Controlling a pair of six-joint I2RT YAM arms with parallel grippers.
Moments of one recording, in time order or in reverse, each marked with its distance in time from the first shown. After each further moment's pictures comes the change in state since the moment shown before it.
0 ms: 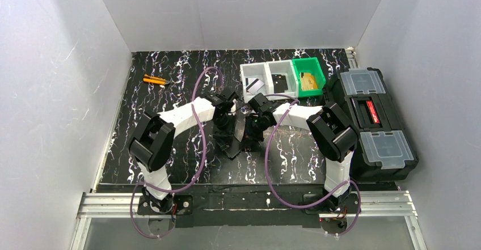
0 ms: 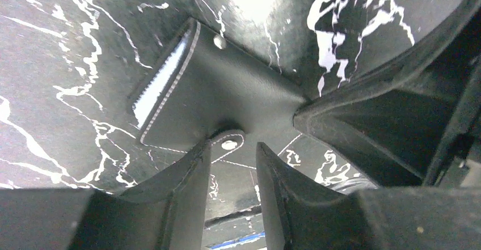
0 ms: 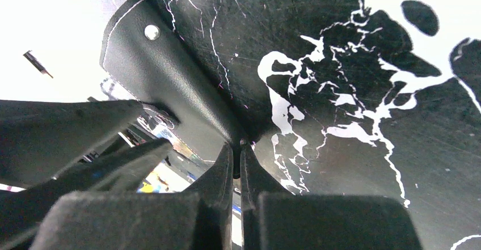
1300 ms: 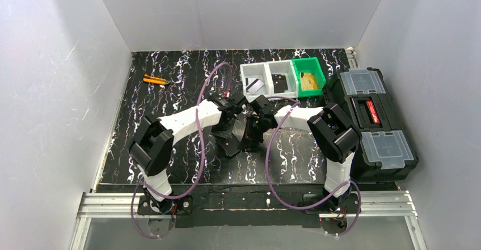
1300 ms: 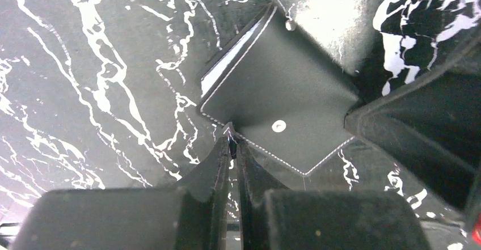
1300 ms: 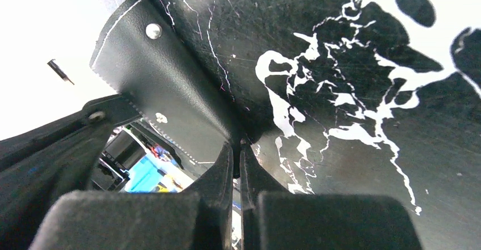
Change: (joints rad) left arm -0.142 -0.005 0.055 -0.129 -0.393 0.009; right arm -0.002 -0.014 -0.050 0.075 -0.014 0.076
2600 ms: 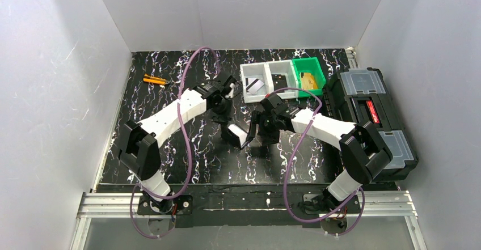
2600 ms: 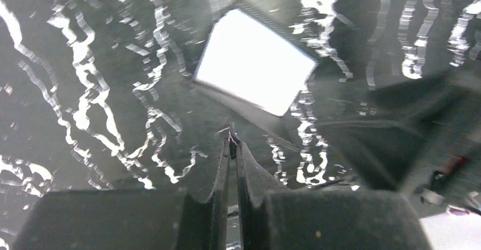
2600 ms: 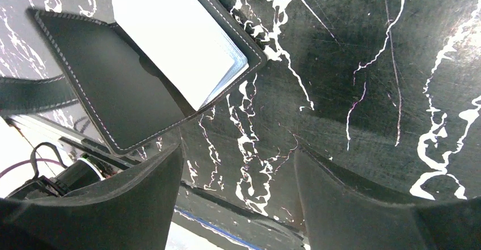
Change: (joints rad) left arm 0.106 -0.101 0.169 -0.003 0.227 -0.008; right arm 0.001 -0.310 -0.094 -0.150 0.315 -0.082
